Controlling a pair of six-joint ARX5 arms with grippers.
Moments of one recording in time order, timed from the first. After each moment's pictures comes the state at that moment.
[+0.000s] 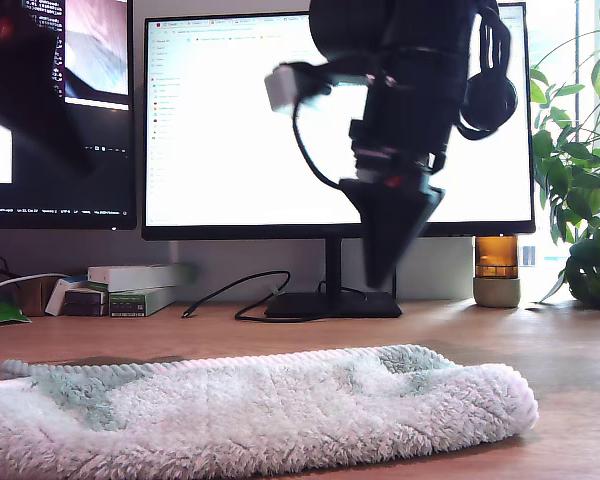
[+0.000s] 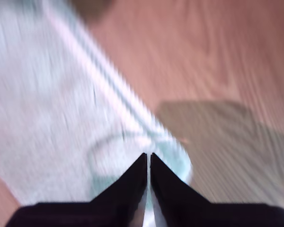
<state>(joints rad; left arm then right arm) -0.44 1.14 0.94 -0.71 0.38 0.45 0.70 1.70 1.30 -0.76 -0.04 -0.31</state>
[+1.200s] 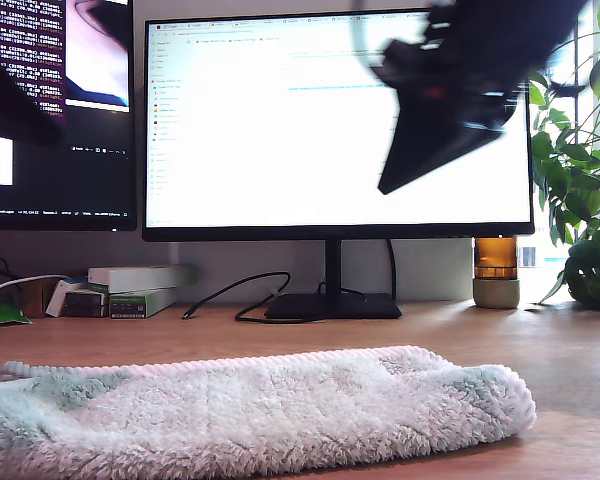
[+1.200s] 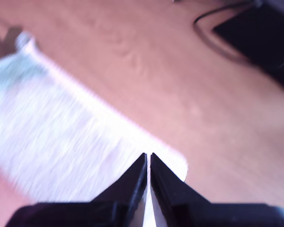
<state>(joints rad) -0.36 0.56 0.48 -0.36 0.40 0.05 0.71 1.03 0.60 -0.23 -0.01 -0.21</state>
